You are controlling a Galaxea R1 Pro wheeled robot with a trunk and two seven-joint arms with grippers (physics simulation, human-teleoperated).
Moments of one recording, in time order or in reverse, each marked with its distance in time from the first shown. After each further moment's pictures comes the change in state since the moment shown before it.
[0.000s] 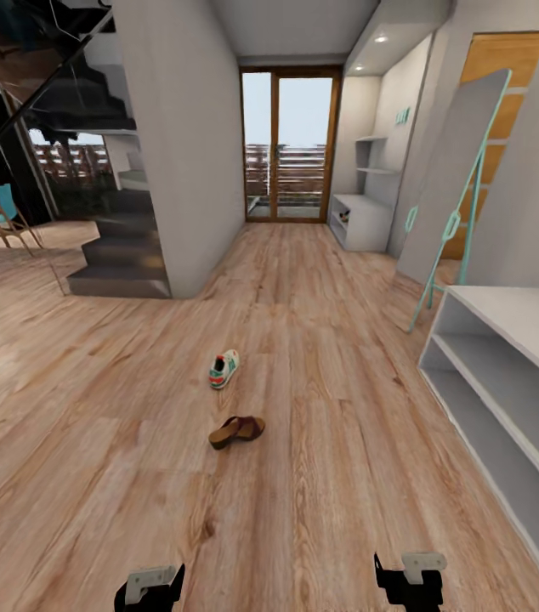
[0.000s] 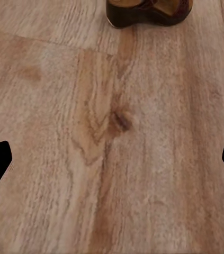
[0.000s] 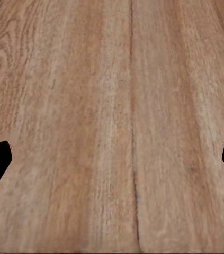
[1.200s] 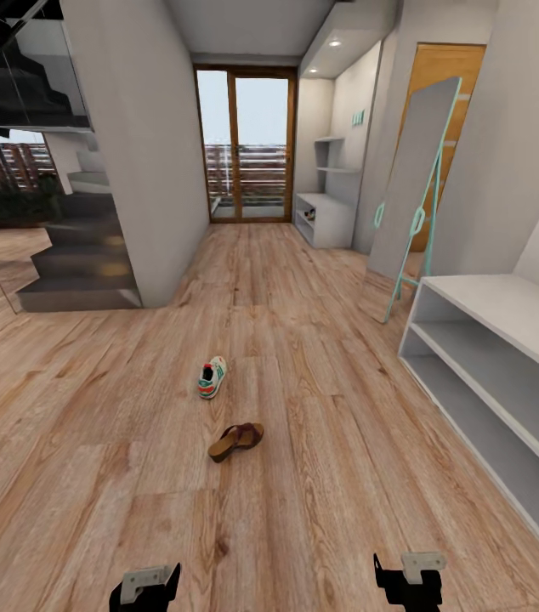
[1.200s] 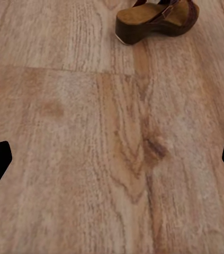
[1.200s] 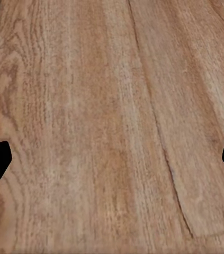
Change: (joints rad) left arm 0.000 0.013 0.003 -0.001 0.005 -0.001 0.001; right arm 0.000 0.002 0.000 0.000 0.000 0.000 -0.001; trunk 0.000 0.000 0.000
